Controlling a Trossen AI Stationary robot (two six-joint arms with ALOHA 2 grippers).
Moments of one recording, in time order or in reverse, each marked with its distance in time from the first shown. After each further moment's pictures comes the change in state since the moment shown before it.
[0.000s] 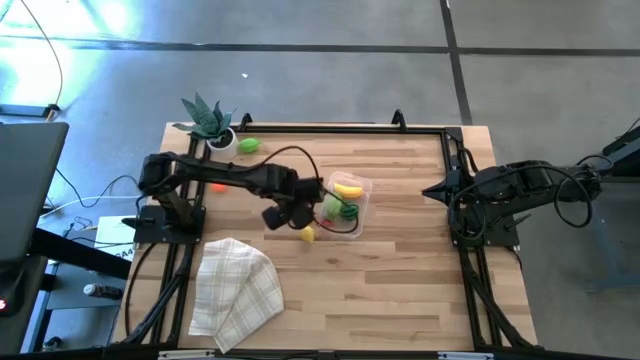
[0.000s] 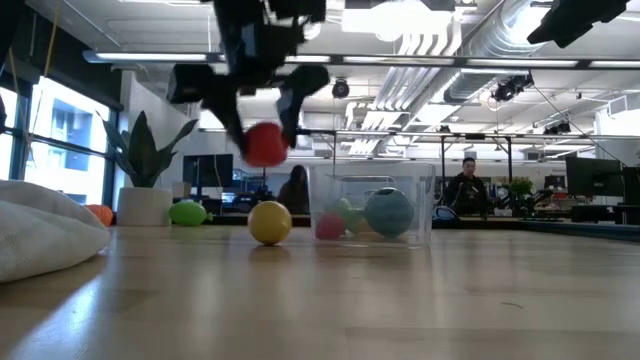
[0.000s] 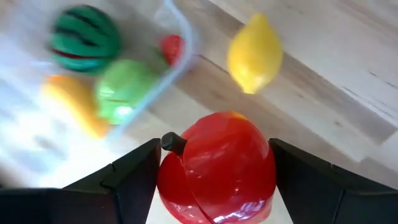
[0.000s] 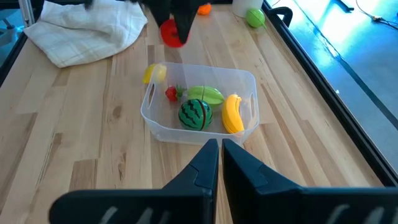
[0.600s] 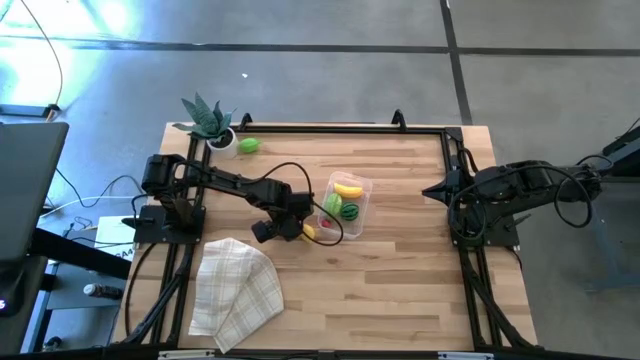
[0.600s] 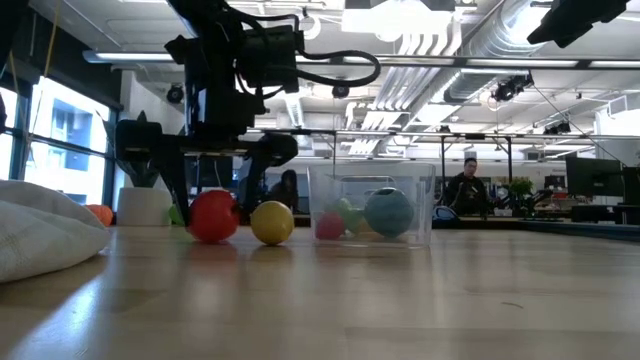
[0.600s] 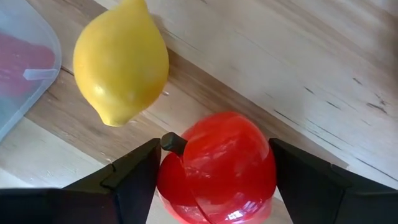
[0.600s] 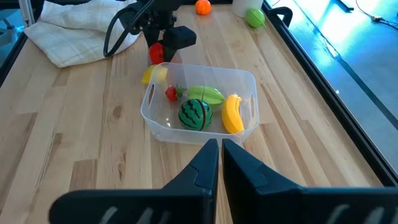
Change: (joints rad) left arm 0.000 0.026 -0.313 0.213 0.191 -0.010; right arm 0.000 0.000 0.000 0.000 0.000 0.000
